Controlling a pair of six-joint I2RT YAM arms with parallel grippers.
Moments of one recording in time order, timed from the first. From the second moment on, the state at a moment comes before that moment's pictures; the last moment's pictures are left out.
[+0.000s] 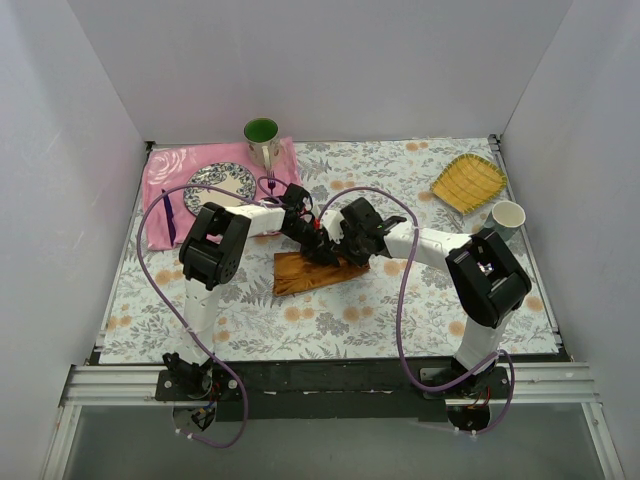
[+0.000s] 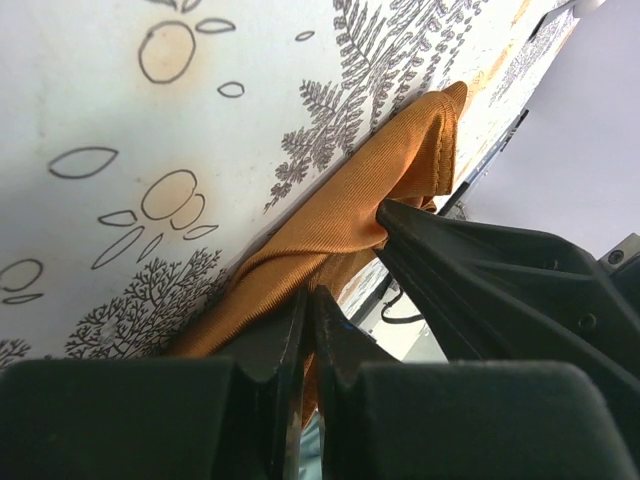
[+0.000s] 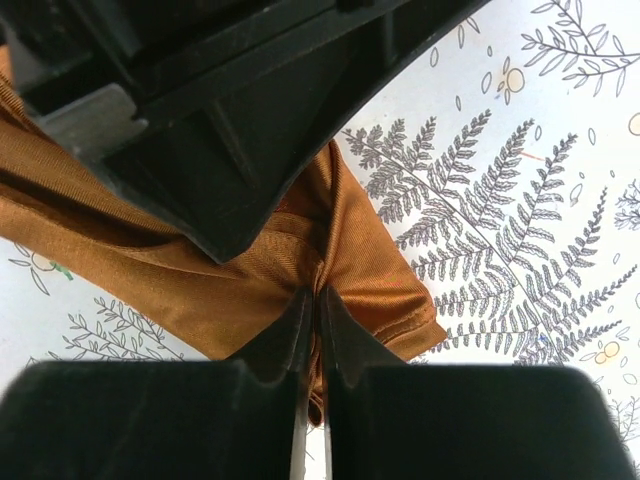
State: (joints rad) left arm -0.48 2.21 1.44 -0.43 0.84 -0.64; right arm 0.70 1.79 1.11 -0.33 -0.11 -0.39
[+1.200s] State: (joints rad) left arm -0.48 2.21 1.43 -0.42 0.85 -0.64; right arm 0.66 1.83 1.28 -0.47 -0.19 -0.36
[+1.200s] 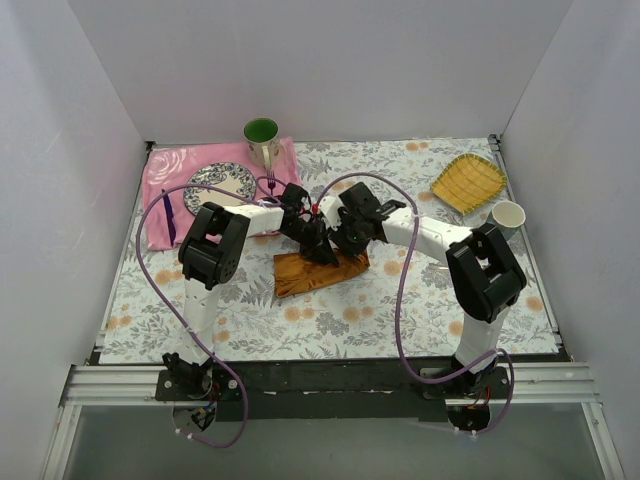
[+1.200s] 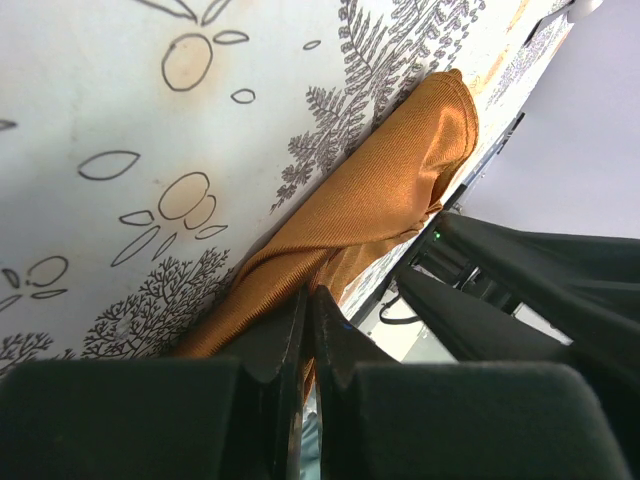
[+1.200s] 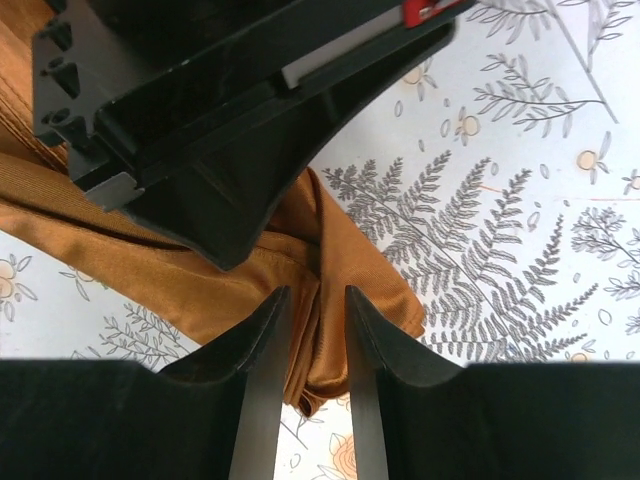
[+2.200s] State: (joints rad) left arm -0.47 2.21 1.43 -0.41 0.84 -0.64; right arm 0.71 1.84 1.15 -0.26 0.07 -0.46
